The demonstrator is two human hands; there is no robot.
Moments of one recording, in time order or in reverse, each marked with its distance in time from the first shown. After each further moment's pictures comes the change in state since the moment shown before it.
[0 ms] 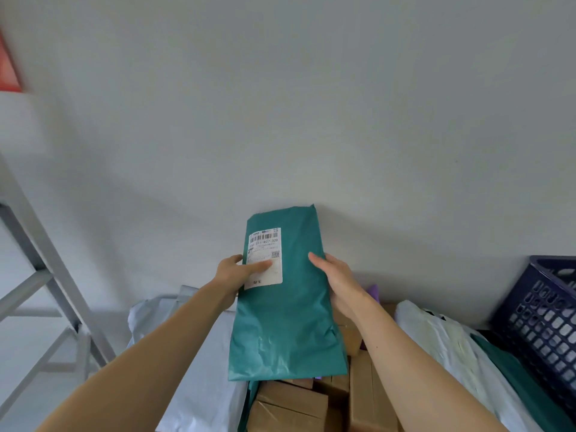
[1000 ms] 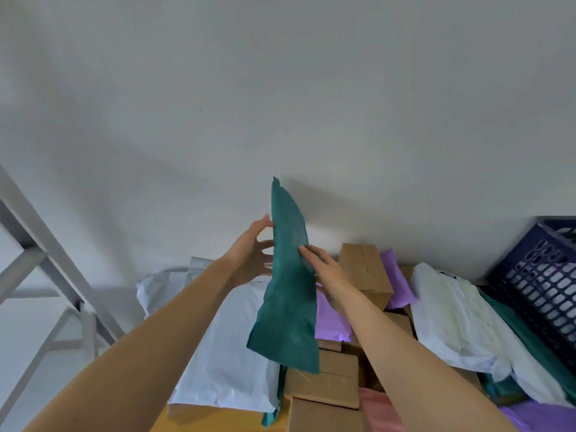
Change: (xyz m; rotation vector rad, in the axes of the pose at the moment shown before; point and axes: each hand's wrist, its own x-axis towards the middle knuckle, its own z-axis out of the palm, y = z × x) left_hand 0.033 -0.018 -0.054 -0.179 -0.502 -0.086; right_hand 0.024 0.092 0.061 -0.299 0.201 0.073
